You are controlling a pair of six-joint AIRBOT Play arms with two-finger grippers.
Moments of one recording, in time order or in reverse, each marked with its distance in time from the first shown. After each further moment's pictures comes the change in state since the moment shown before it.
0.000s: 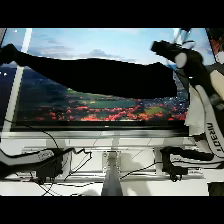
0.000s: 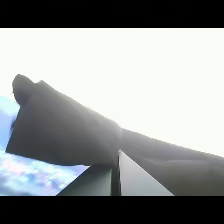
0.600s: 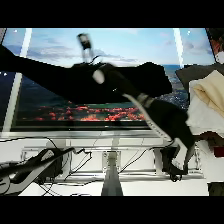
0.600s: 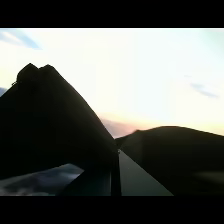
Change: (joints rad) left arm -0.008 0.365 0.002 -0.026 -0.371 0.009; right arm 0.637 -0.508 0.560 0.176 0.068 0.026
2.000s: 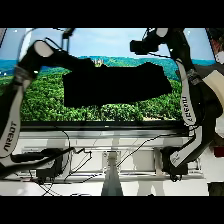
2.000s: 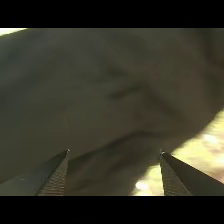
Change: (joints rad) left arm -0.615 -0.409 -0.003 -0.035 0.068 -0.034; right arm -0.605 0.135 0.135 -0.150 0.793 -0.148
